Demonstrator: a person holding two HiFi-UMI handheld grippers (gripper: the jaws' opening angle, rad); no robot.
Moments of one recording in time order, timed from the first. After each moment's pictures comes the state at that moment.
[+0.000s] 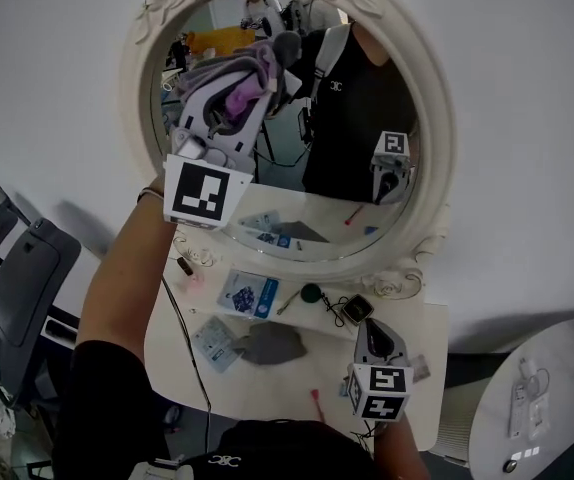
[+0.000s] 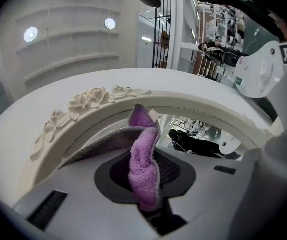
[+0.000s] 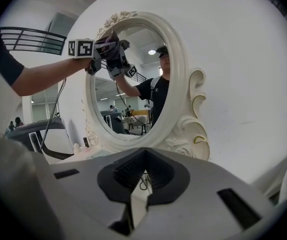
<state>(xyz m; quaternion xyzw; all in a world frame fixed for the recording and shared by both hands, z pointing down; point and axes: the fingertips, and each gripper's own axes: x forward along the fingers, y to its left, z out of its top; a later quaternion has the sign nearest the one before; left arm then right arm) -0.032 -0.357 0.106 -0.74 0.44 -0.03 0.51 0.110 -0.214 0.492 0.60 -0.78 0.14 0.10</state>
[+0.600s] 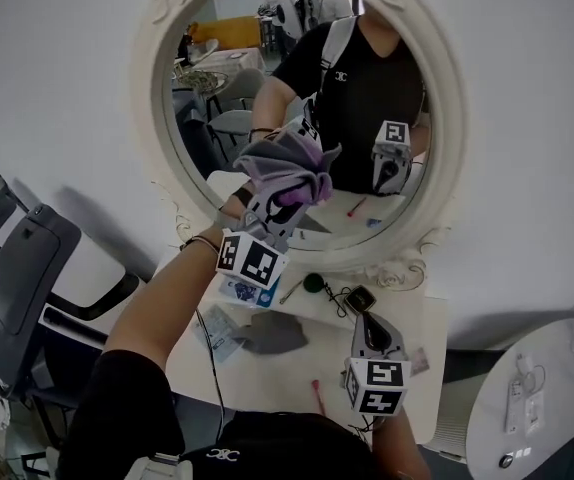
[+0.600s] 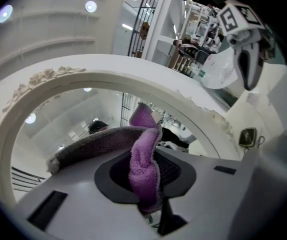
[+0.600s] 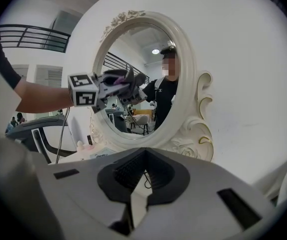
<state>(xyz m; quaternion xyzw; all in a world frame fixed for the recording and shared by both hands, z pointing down) -0.006 -0.356 0.324 -0.78 0.35 -0.18 0.49 0.093 -0.203 0.490 0.60 -0.78 0.13 0.11</state>
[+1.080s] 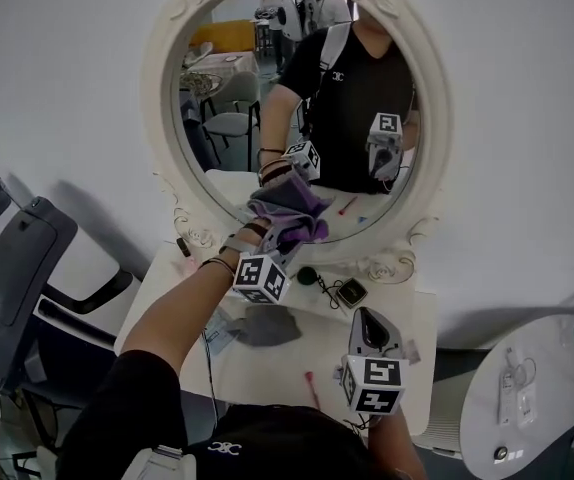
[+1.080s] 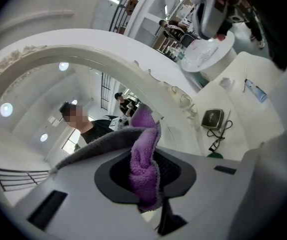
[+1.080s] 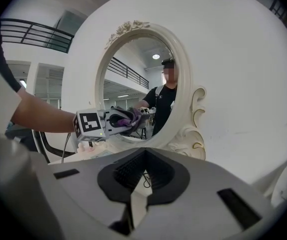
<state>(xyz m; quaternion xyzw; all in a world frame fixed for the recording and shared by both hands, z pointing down) -0.008 -0.354 0.467 -0.78 0.31 -0.34 0.43 0.097 -0.178 0.471 0.61 -0.78 0.11 0.11</state>
